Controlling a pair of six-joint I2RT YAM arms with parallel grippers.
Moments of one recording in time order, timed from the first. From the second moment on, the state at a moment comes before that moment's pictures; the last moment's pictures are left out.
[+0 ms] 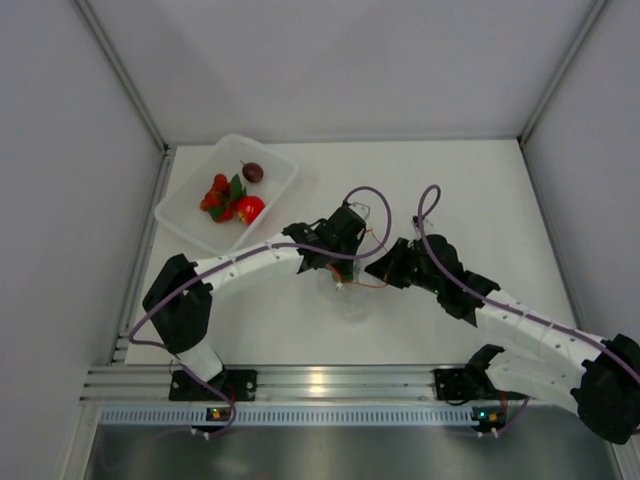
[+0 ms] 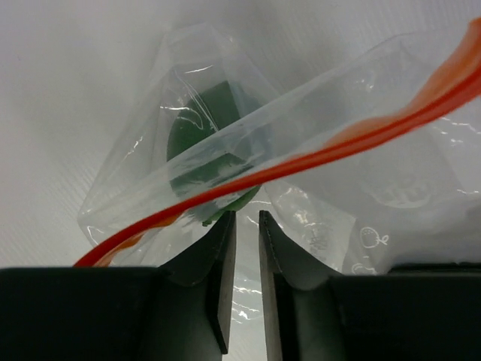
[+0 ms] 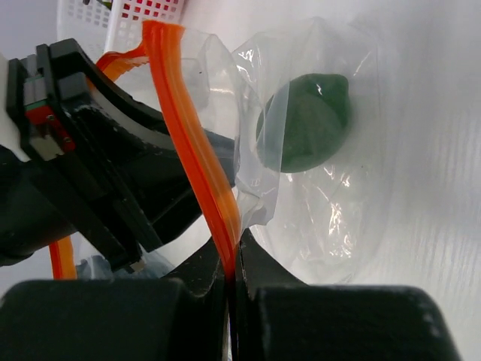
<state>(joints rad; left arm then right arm) -0.91 1.67 1.28 -0.55 -0.15 -0.43 0.70 1.00 0.56 -0.03 -0.06 0.95</state>
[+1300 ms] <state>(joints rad) -0.92 1.87 1.22 -0.19 -0.15 -0.22 0.53 0.97 0.51 -0.08 -0.22 0.84</state>
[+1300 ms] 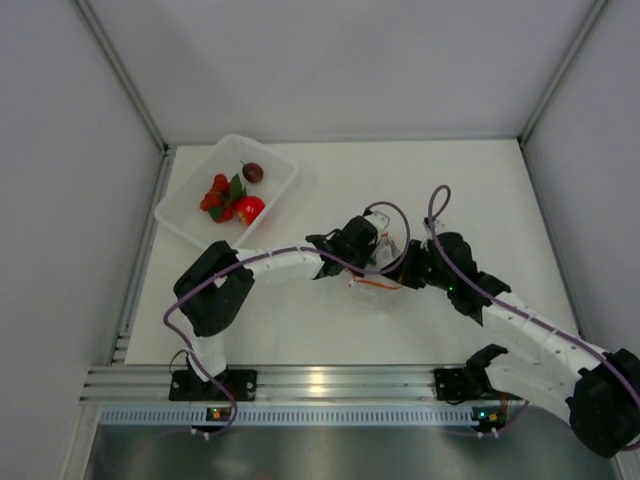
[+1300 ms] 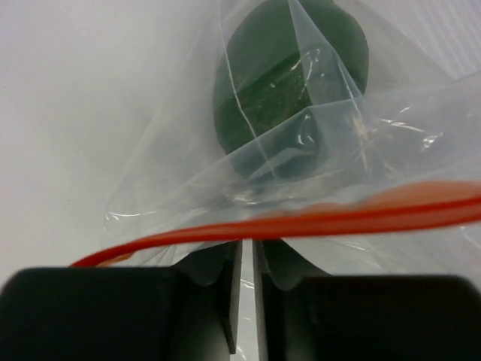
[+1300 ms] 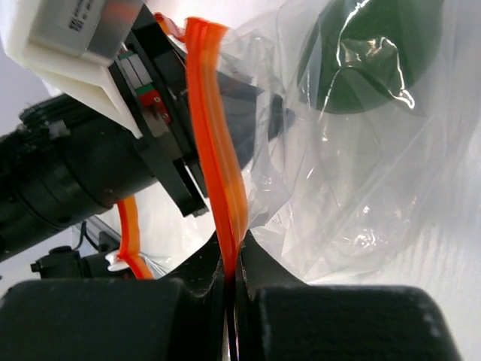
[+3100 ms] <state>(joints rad) -0.95 1.74 1.23 -0.33 -0.01 -0.17 0.47 0.67 0.28 -0.01 -0.41 1.05</state>
